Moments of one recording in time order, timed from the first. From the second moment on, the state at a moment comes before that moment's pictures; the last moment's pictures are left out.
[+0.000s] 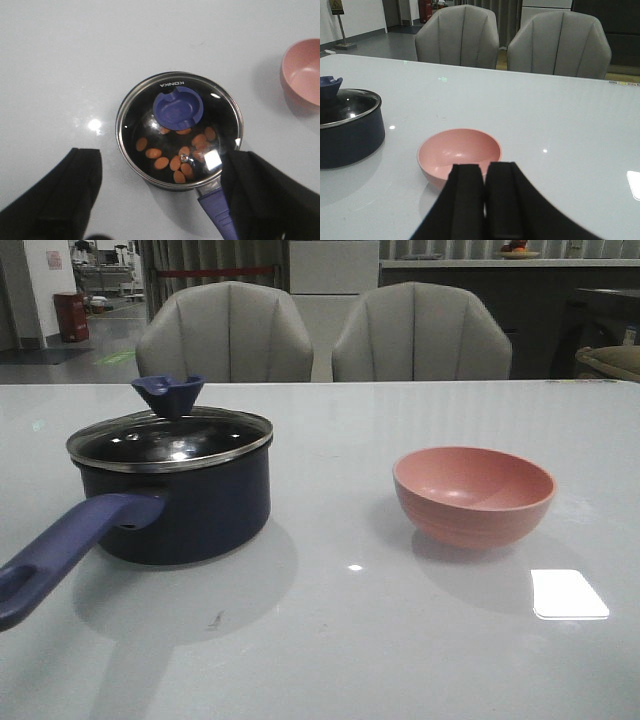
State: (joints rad) left arm -0.27 1.18 -1.20 -0.17 0.79 0.27; right arm 0.27 0.14 -0.15 0.16 0.16 -0.11
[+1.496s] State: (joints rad) left arm -0.27 0.18 -0.34 -0.24 0.45 0.28; right arm 0.27 0.14 -0.15 0.16 0.16 -0.11
